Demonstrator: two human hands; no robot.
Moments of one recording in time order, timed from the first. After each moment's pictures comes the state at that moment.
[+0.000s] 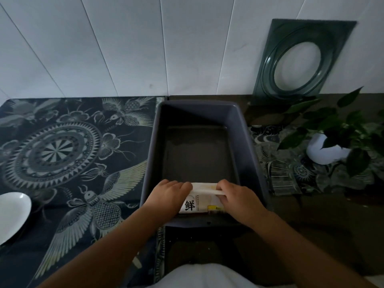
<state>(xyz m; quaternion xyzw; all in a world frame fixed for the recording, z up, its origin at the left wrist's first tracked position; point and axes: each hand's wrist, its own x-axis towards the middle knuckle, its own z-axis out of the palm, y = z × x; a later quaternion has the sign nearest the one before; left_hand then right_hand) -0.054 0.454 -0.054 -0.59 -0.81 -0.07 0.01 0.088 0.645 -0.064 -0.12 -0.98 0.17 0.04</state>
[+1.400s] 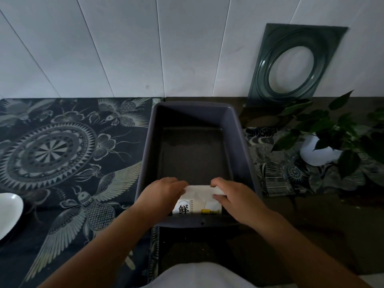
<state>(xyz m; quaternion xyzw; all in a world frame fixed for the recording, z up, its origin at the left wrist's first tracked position) -0.045 0.449 -0.024 -0.54 -0.81 -0.21 -0.05 0.100 0.643 -0.026 -0.12 -0.96 0.24 0.00</state>
